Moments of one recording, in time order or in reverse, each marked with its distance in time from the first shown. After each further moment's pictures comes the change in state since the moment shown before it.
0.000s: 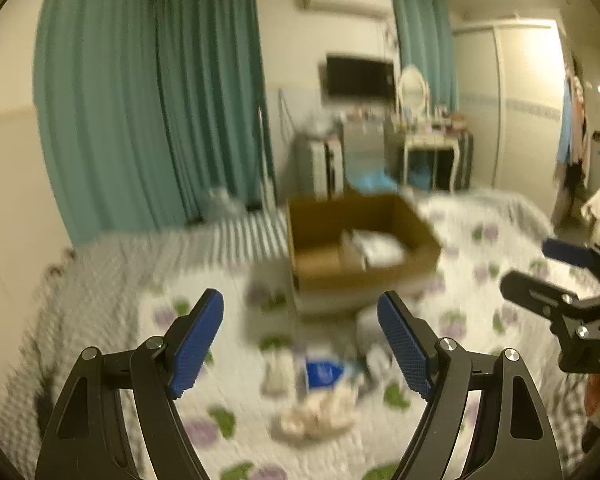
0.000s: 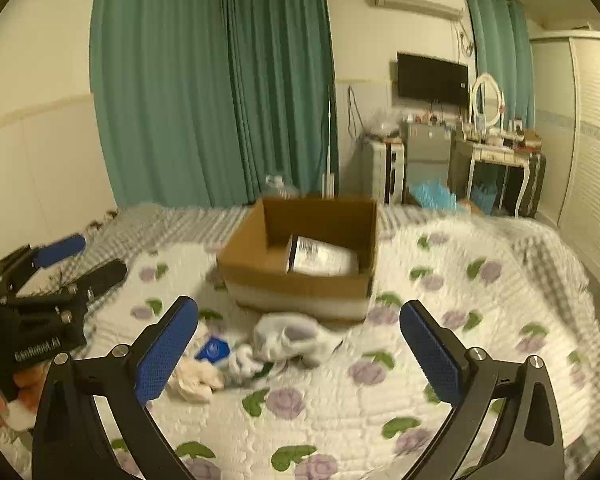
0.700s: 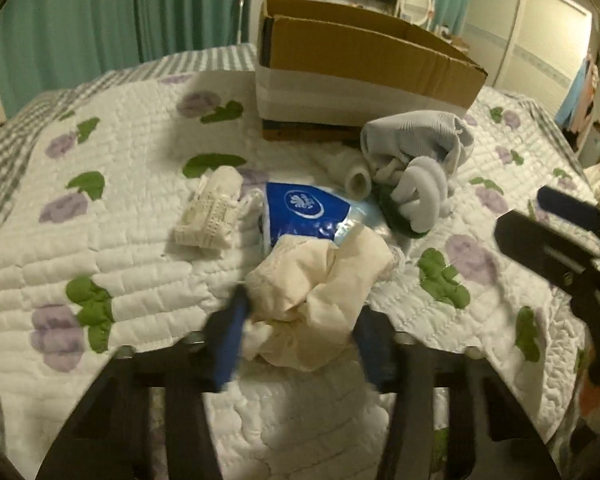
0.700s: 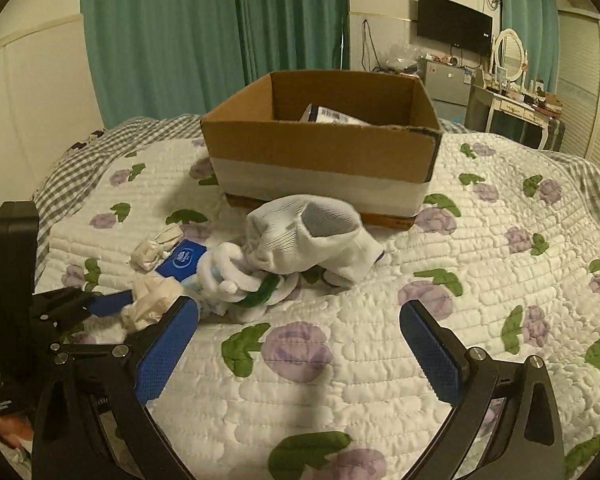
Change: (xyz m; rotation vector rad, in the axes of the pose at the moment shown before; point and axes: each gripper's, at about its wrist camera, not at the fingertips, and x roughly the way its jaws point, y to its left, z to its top) left arm 0.108 -0.007 -0.120 -0.102 0.368 -0.146; right arm 0.113 0.017 -0.088 -0.036 0.231 0.009
